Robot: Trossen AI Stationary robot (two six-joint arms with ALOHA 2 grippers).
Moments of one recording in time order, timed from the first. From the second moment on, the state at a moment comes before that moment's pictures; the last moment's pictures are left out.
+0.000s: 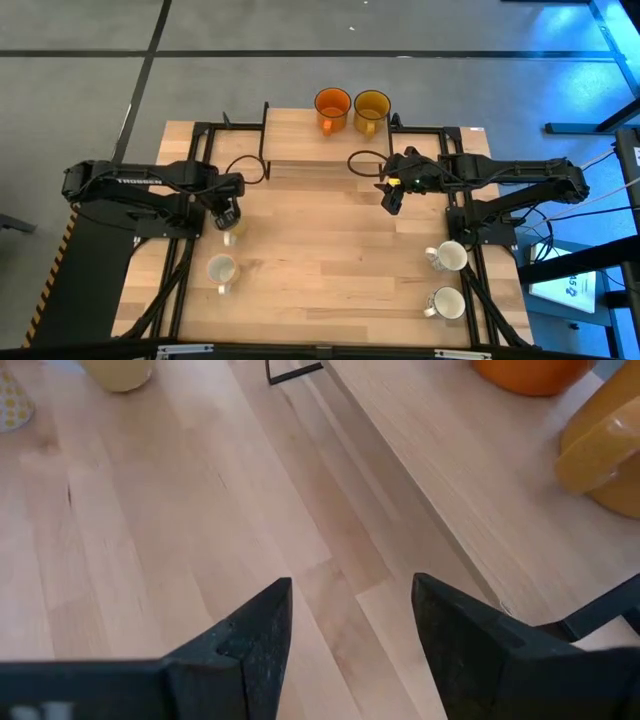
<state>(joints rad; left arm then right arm) 0.14 0.97 0.69 -1.16 -0.04 -0.47 -0.02 1.15 1.08 -0.76 0.30 0.31</state>
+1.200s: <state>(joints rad) 0.61 1.62 1.99 -1.38 -0.24 0.07 -0.02 1.15 1.08 -0.81 0.30 0.35</state>
